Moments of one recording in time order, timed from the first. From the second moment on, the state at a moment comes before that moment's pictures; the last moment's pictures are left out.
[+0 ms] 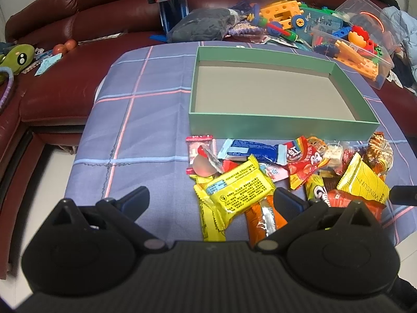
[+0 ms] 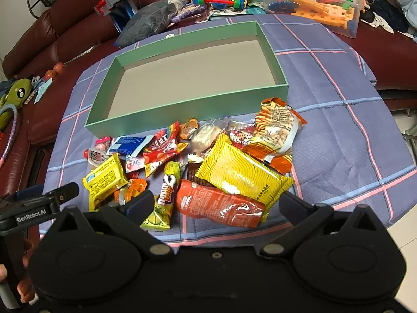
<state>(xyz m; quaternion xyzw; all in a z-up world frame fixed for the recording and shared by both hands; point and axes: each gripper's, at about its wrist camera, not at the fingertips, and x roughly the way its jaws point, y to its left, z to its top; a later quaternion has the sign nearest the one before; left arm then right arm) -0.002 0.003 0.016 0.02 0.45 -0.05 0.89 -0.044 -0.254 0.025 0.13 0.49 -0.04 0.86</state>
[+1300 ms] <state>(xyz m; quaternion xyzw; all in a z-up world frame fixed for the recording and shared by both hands) 0.045 -0.034 -0.046 0.21 0.45 -0.19 0.85 -0.014 -0.246 0.001 0.16 0.50 0.01 0.85</state>
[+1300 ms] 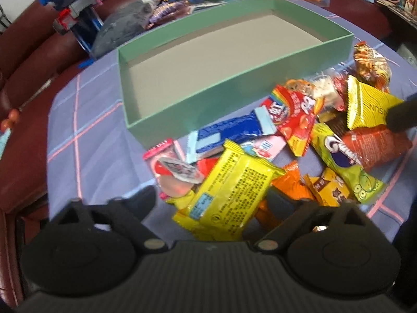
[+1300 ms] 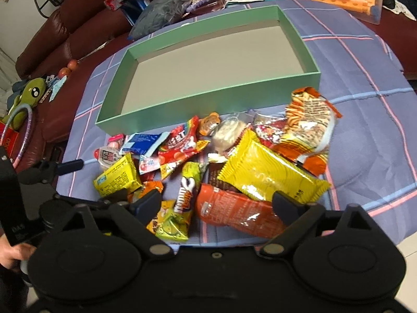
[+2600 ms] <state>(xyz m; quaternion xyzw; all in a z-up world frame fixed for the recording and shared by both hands) 0.022 0.101 -0.073 -0.03 0.50 -0.07 0.86 0.038 -0.084 -0.059 0.00 0.56 0.12 0.82</state>
